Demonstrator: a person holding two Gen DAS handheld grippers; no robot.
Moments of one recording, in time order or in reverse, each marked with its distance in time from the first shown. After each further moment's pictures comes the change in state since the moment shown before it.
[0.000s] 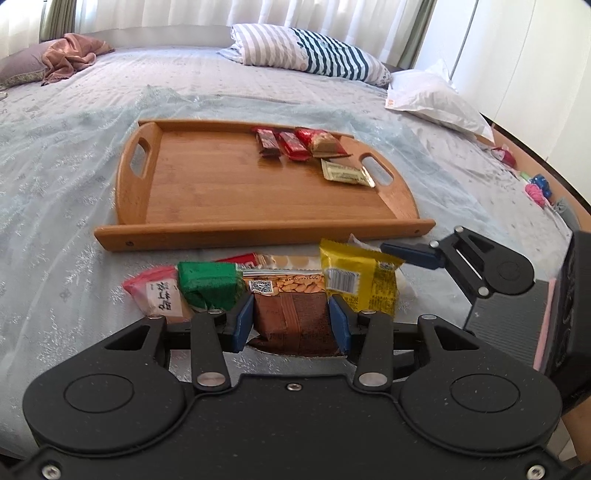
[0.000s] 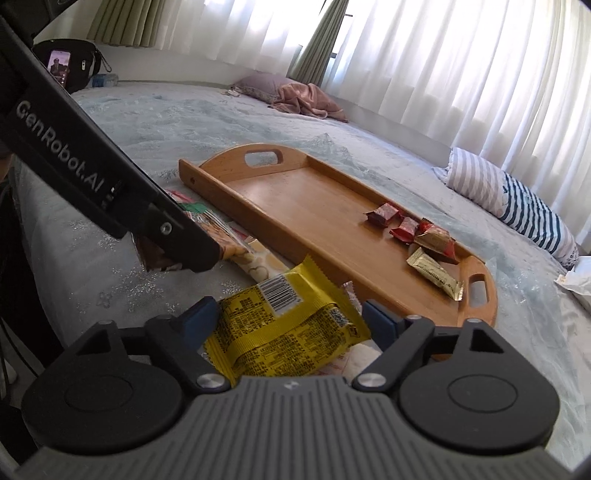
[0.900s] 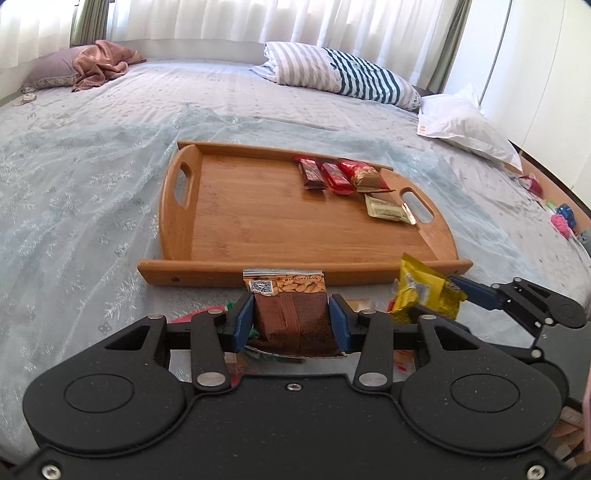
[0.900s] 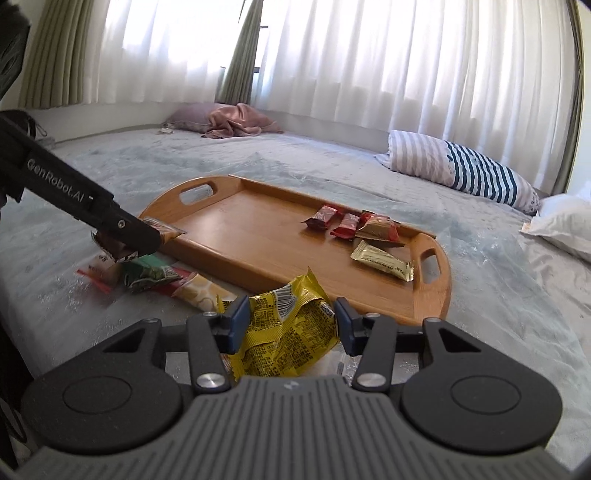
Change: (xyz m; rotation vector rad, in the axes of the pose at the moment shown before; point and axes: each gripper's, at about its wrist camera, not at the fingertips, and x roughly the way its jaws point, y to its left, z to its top) left arm 0.005 0.029 0.024 -0.053 -0.060 0.080; right arm -0.016 -0.030 0.003 0.262 -0.050 -0.118
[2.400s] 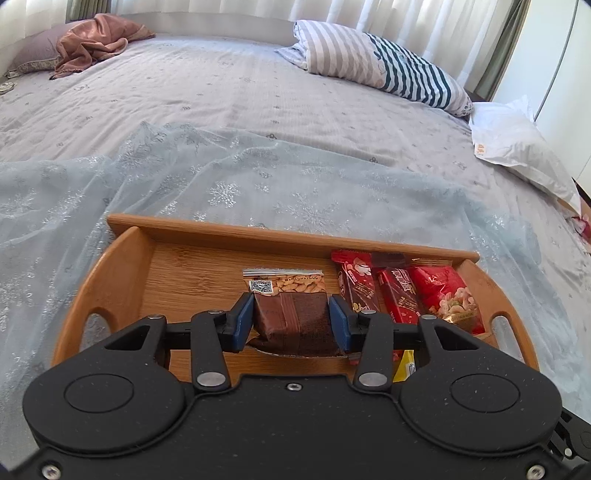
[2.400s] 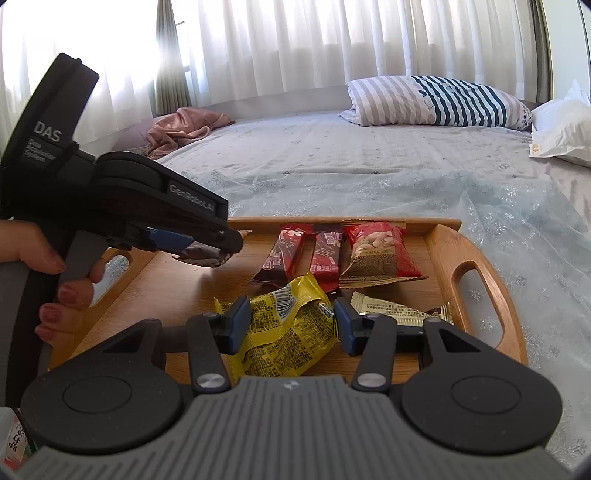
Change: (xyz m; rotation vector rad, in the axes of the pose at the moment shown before) left arm 0.224 0.019 0.161 -0.090 0.075 0.059; right arm 0.152 -0.060 0.059 0.312 0.084 -0.005
